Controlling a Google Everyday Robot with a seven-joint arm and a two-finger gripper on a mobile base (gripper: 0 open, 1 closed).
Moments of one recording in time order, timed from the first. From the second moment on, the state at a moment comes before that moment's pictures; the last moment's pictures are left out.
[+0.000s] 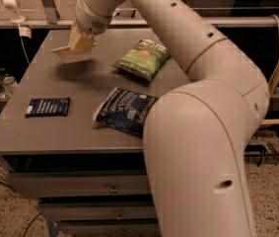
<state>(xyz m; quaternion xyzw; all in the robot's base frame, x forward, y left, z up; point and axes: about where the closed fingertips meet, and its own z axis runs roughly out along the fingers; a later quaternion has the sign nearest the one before) 0.702 0.181 0.918 -0.80 0.51 0.11 0.30</state>
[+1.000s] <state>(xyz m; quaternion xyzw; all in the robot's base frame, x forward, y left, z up) 0.621 0.209 0.908 -0.79 0.49 0.14 0.35</state>
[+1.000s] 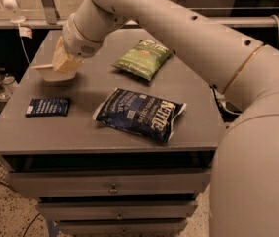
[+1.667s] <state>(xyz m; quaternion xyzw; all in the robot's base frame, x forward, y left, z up) 0.589 0.223 0.884 -0.79 0.47 0.20 0.34</state>
